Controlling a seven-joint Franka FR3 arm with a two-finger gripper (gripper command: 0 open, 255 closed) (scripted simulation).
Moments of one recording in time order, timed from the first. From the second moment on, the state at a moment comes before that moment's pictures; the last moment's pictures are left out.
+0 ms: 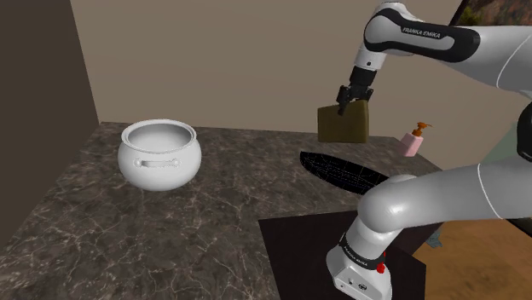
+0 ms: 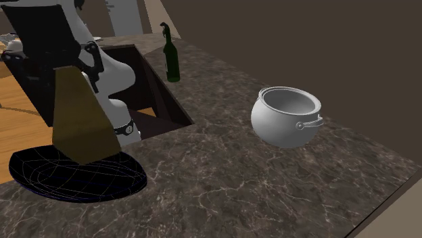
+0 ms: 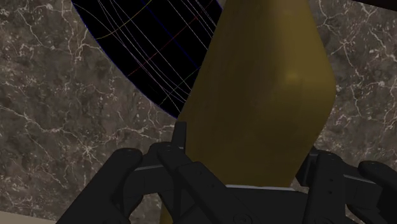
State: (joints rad) arm -0.28 -0.70 -0.29 -2.24 -0.20 1.53 -0.02
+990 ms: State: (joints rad) arm -0.36 -0.88 -0.41 -2.36 -0.32 1.49 -0.17
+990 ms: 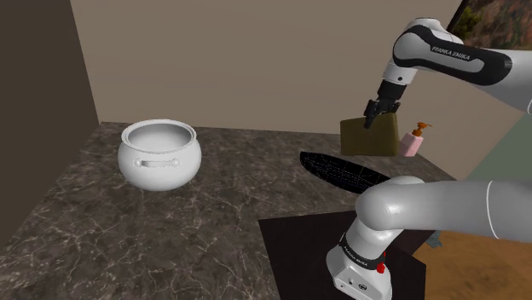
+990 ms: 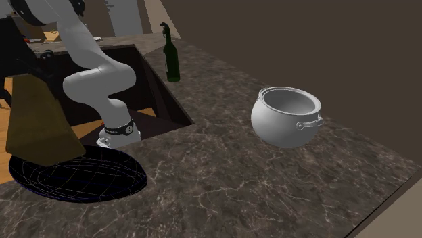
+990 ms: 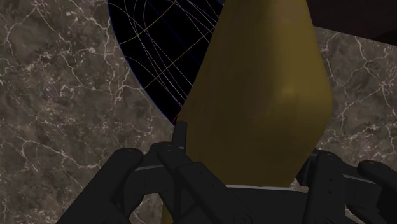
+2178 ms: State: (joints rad) arm -0.39 -0.92 -0.46 -2.57 -0.38 1.67 -0.15
